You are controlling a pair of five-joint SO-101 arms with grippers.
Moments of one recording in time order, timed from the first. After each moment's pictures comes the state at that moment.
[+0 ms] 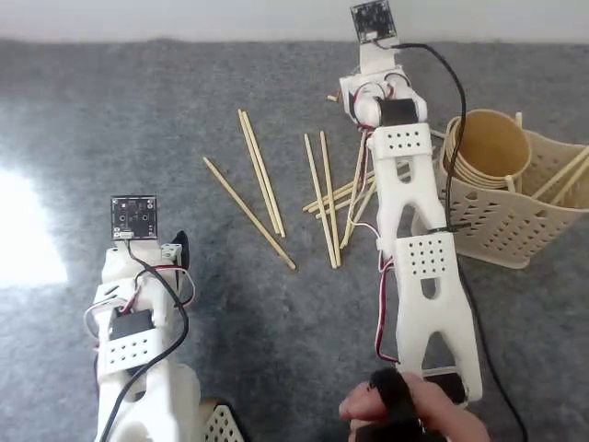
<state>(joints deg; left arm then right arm) -22.5 -54.1 89.0 18.5 -4.7 -11.6 73.8 -85.7 56.2 6.5</state>
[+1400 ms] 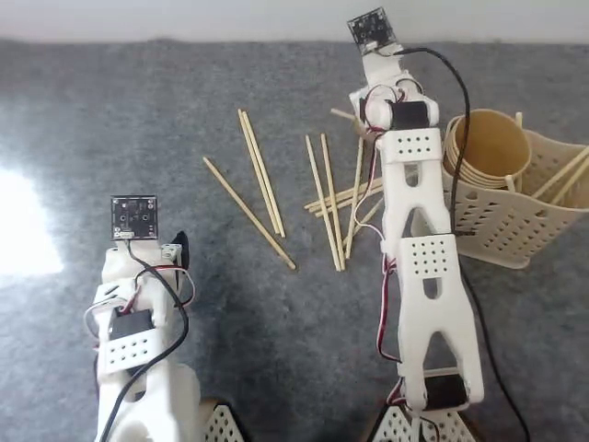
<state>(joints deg) -22.5 -54.1 89.0 17.6 -5.0 -10.3 78.1 -94.6 76.6 17.7</state>
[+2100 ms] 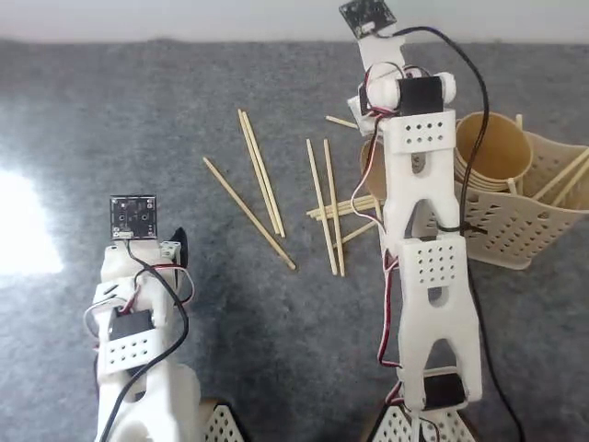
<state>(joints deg) -22.5 -54.1 89.0 16.7 -5.0 -12.7 57.8 -93.4 100.7 17.8</state>
